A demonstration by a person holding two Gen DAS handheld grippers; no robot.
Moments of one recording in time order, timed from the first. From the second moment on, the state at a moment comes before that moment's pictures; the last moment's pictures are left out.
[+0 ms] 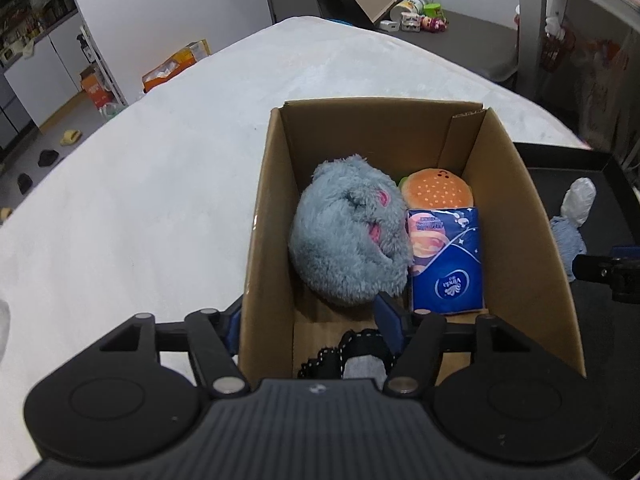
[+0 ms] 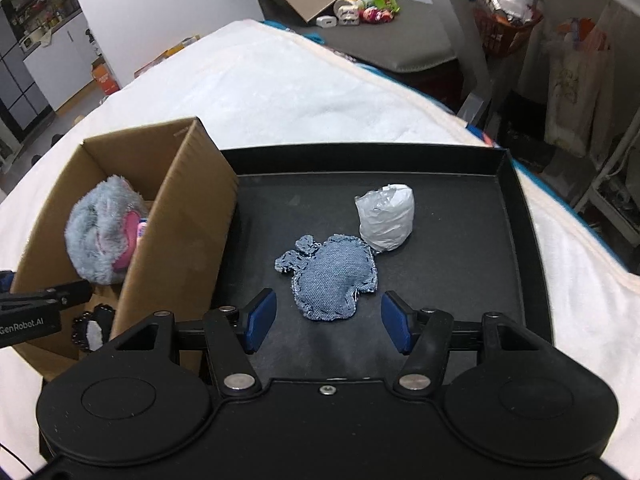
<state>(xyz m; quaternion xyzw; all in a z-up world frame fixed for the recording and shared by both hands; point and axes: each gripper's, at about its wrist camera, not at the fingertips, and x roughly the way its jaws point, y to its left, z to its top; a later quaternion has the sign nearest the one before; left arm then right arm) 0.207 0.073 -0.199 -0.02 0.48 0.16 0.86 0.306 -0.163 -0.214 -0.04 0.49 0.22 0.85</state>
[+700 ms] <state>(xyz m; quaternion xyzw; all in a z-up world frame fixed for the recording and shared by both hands) 0.231 0.062 -0.213 0.02 0.51 0.20 0.84 0.332 -0.159 -0.246 -0.06 0.46 0.23 0.85</state>
